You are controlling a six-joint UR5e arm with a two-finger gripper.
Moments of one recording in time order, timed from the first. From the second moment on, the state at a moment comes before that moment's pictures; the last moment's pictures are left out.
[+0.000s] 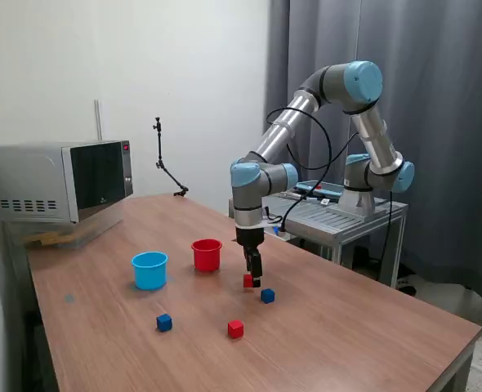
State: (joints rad) arm -0.10 -0.83 1.58 -2.24 -1.53 -2.67
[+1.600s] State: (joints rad) arm -0.10 -0.83 1.57 -2.25 -1.54 -2.67
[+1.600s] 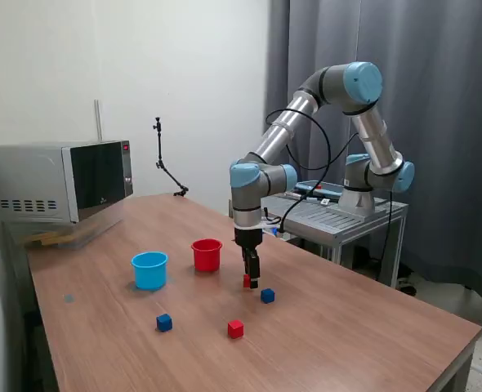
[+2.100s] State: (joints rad) arm -0.09 -0.83 1.57 -2.25 -1.54 -2.67
